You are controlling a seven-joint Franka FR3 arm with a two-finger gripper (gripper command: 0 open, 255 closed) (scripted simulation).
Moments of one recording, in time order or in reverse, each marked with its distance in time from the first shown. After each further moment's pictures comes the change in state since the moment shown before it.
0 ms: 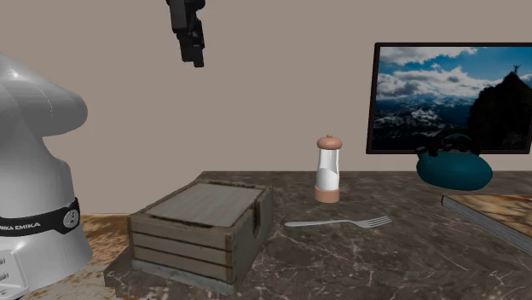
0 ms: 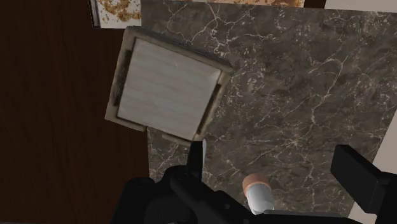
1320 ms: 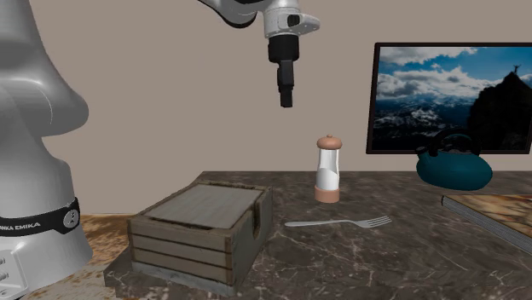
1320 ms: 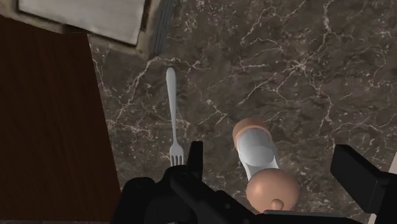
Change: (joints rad) arm -0.028 0.691 0.162 0.348 -0.069 0.345 0.215
